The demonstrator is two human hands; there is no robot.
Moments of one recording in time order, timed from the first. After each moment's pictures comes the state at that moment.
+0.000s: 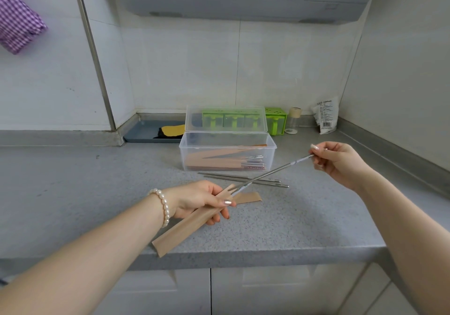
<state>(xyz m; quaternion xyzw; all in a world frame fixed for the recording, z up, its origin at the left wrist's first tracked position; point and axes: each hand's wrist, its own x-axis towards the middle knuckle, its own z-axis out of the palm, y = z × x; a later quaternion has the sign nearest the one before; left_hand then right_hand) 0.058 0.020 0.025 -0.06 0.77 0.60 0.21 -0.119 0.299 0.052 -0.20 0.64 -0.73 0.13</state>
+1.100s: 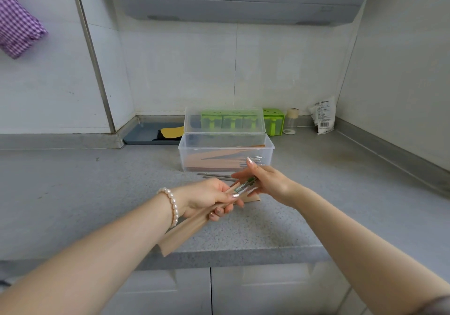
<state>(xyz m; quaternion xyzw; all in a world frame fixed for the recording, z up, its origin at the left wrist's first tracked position) 0.057 0.044 0.034 -0.05 0.75 0.63 0.20 -0.046 0.202 0.026 -0.33 0.76 -0.50 0.25</state>
